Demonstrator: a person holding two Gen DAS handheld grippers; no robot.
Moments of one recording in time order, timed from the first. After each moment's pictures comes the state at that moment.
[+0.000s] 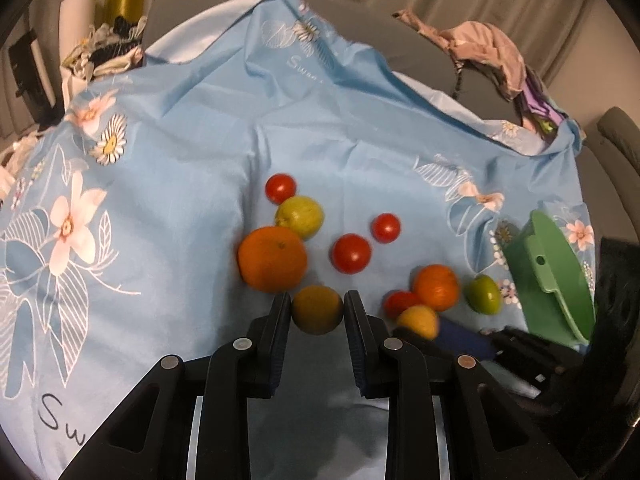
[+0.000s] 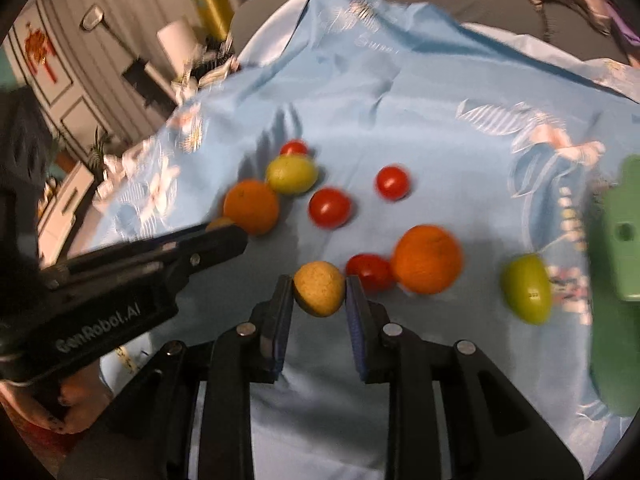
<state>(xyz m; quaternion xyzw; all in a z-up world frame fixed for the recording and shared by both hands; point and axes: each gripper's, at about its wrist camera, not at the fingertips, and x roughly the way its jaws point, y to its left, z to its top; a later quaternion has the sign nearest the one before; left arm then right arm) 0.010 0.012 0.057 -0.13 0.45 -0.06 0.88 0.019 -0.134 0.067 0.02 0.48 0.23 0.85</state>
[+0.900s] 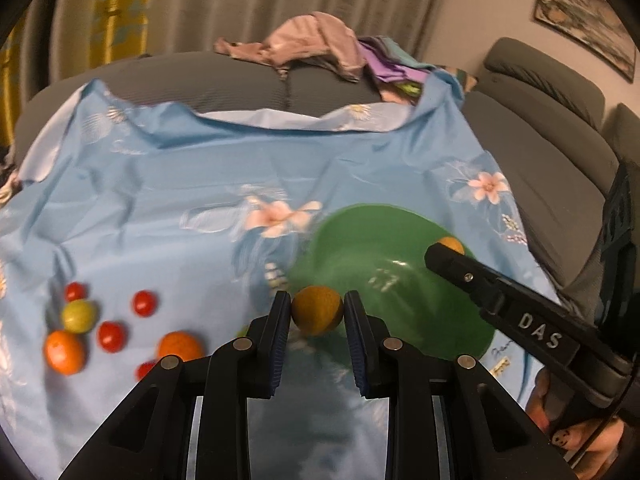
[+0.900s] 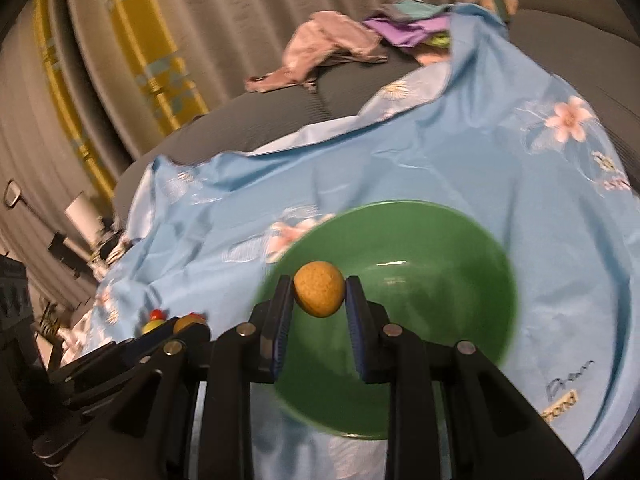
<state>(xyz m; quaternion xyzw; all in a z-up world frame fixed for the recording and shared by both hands) 0.015 -0.180 0.118 -0.04 0.38 -0.22 0.90 -0.014 -0.348 0.145 0.17 0.35 -0.01 0.92</state>
